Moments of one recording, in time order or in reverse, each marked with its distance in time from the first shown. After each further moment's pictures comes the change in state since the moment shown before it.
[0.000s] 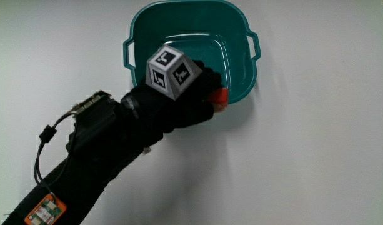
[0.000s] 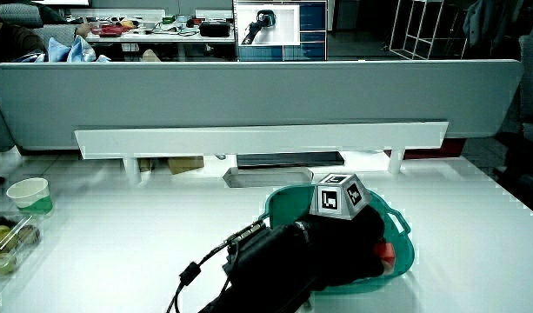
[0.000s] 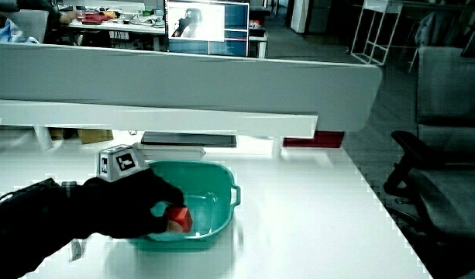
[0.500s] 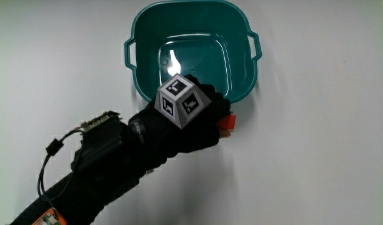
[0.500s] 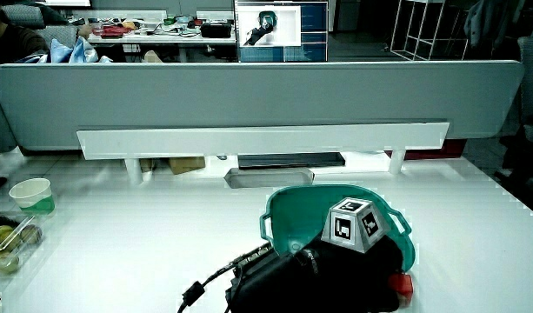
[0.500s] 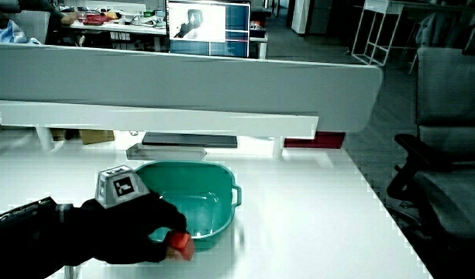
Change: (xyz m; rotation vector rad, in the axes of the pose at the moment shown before) arm 0.020 -0.015 -0.027 -0.043 -0.020 -0.109
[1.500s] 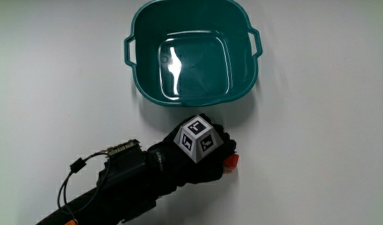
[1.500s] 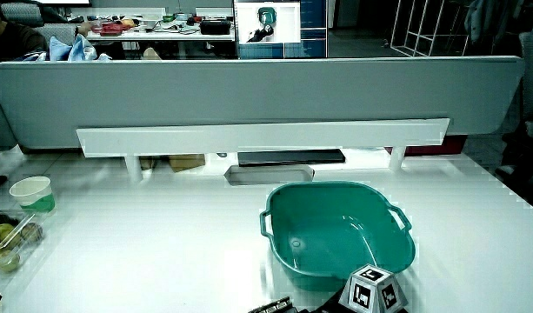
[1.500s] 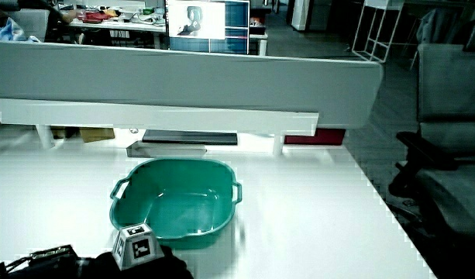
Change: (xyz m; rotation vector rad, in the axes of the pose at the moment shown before) arm 0.010 0.004 -0.084 -0.162 -0.016 -0.077
